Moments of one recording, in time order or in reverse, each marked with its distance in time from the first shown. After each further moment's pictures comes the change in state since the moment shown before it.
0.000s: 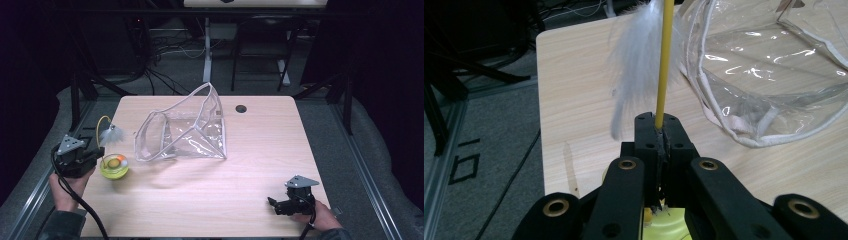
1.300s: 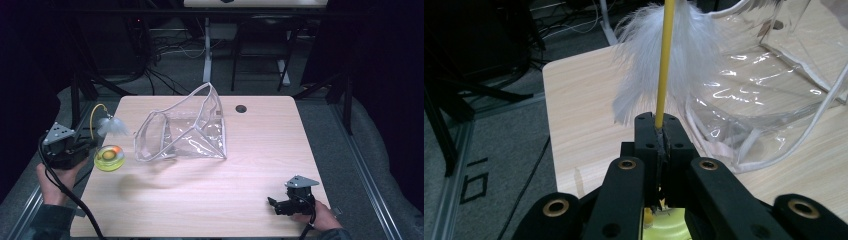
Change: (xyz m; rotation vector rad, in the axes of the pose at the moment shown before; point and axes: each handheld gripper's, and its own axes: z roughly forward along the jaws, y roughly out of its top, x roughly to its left) left arm -0.001 0.041 -0.027 -0.033 -0.013 0.055; right arm 0.000 0.000 0.000 -0.001 -0.003 0.002
